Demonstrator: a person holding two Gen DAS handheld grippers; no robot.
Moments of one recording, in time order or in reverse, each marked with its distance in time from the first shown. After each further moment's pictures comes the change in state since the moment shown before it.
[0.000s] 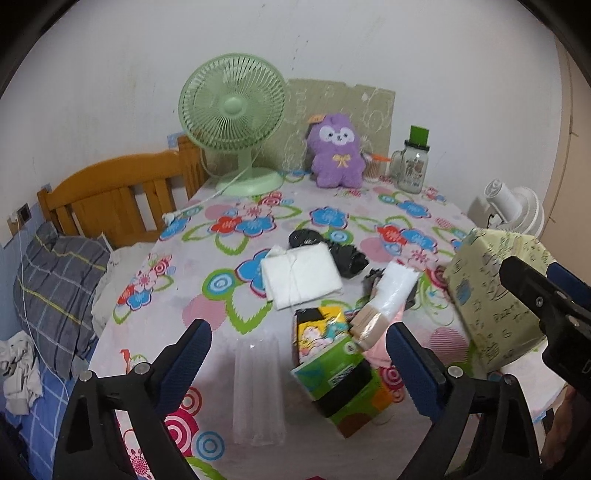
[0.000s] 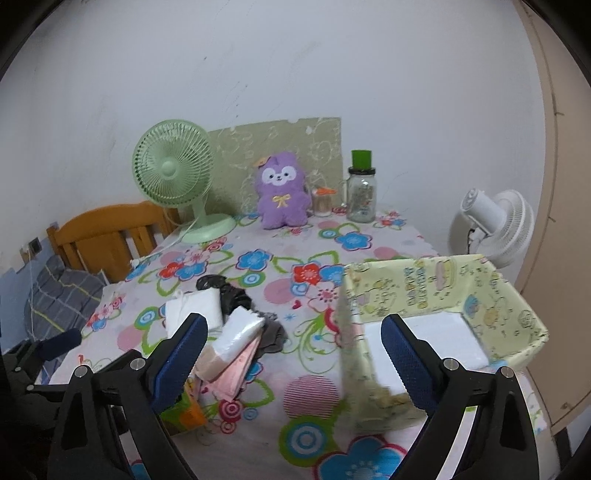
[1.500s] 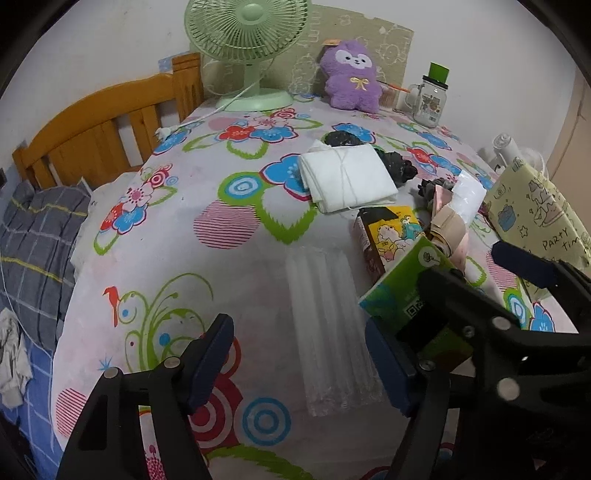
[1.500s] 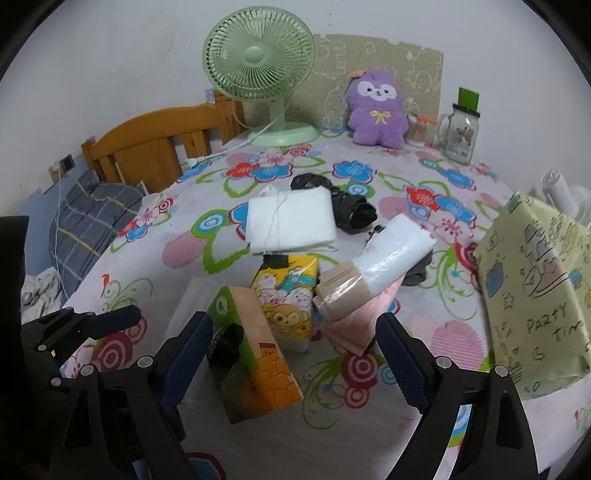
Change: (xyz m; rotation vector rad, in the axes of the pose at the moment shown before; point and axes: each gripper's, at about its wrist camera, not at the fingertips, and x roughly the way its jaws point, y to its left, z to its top) left arm 0.051 0.057 -0.047 0.017 0.242 -0.078; right arm 0.074 0.108 -0.052 -0.157 0.284 0.159
